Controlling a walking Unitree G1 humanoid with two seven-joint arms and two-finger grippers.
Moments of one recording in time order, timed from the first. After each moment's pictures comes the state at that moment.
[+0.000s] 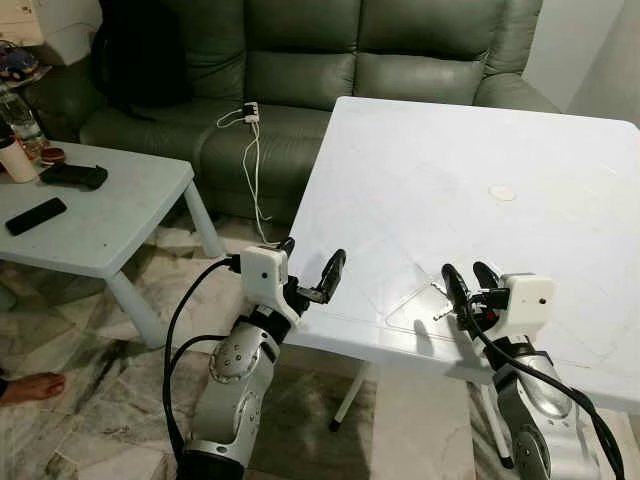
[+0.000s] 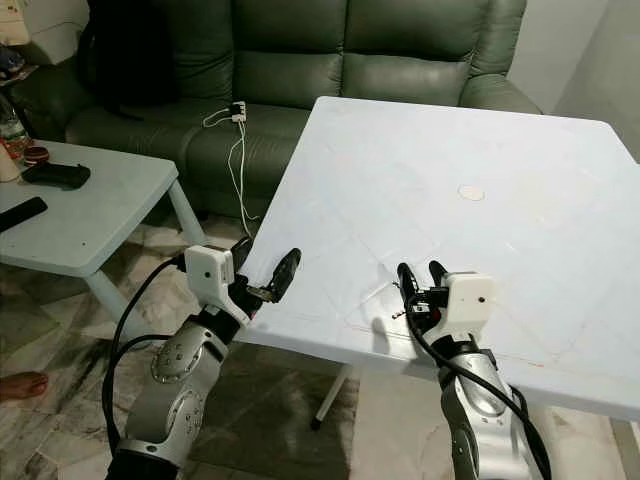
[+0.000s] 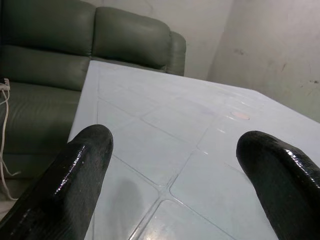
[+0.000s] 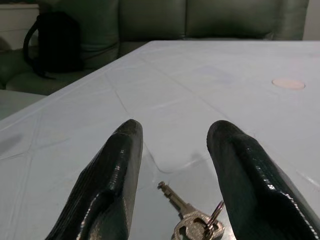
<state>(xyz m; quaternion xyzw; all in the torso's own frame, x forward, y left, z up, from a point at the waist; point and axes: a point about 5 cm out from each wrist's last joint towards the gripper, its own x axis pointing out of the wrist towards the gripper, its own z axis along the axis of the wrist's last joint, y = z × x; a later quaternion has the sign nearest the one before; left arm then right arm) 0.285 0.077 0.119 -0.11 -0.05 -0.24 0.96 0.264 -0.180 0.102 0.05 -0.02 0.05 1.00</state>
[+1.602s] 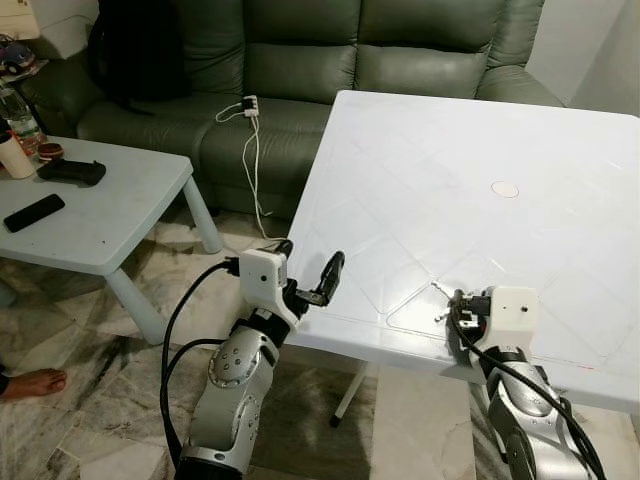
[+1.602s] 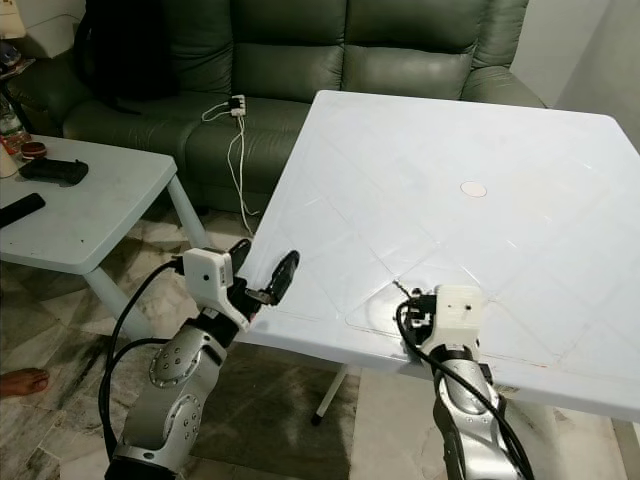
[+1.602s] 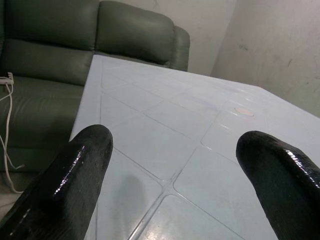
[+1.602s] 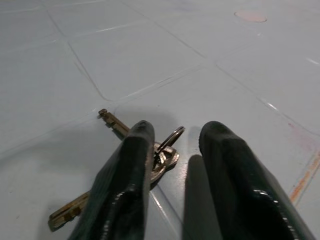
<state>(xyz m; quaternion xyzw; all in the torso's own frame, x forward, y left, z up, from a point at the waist) 0.281 0.077 0.121 -0.11 -0.05 -0.23 0.97 0.262 -0.184 0.079 -0.01 0.09 -0.04 1.00</state>
